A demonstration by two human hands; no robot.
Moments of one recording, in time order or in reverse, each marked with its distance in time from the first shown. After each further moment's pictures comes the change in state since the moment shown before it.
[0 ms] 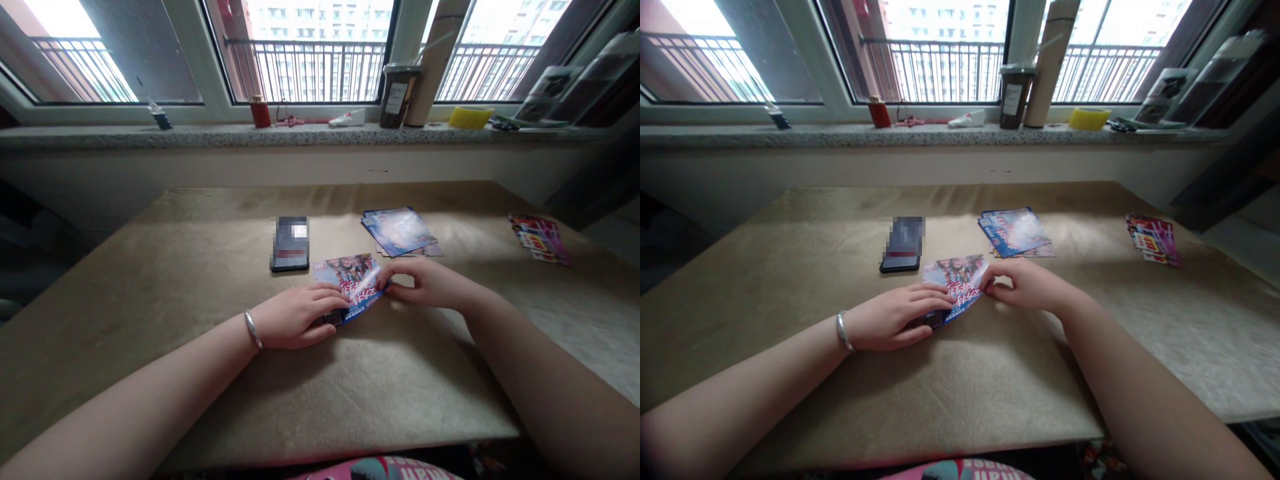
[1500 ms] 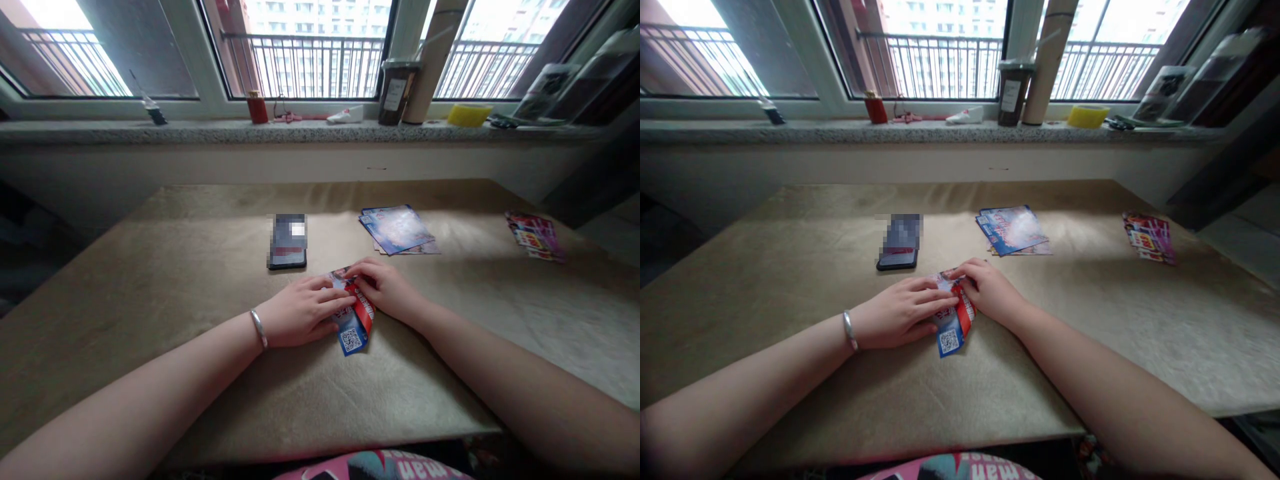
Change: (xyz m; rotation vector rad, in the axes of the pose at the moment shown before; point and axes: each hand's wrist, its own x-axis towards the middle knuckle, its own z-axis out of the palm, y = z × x) left_hand 0.005 0.002 0.010 0.257 0.055 0.007; right_hand 0.028 -0.013 0.059 0.057 0.337 0.061
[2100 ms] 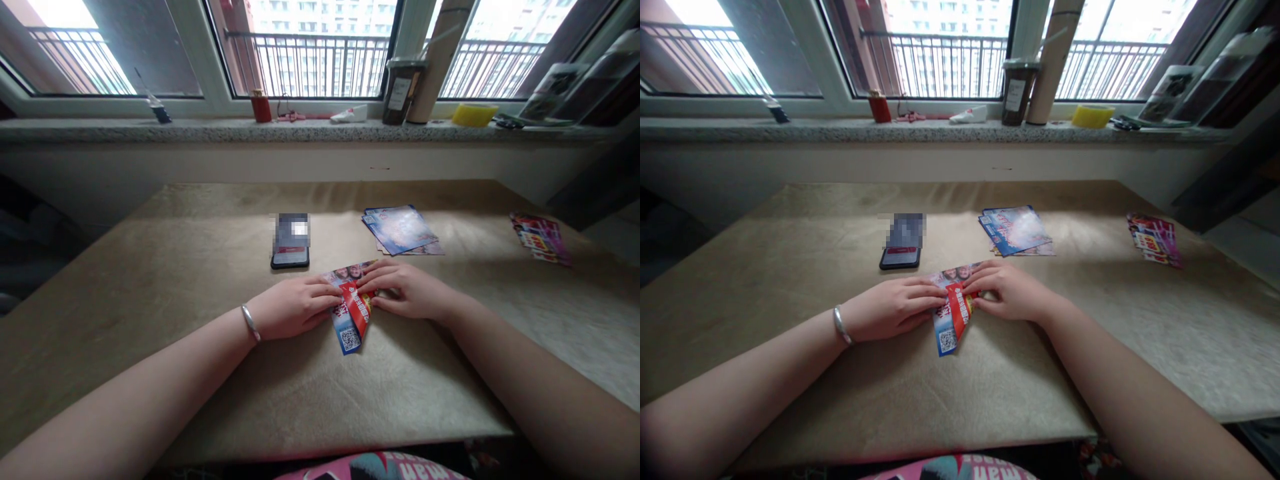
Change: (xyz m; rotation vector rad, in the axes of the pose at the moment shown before) left_hand -0.007 -0.011 -0.008 -0.027 0.029 0.052; right_hand -0.005 0.005 -0.043 -0.187 -0.343 -0.292
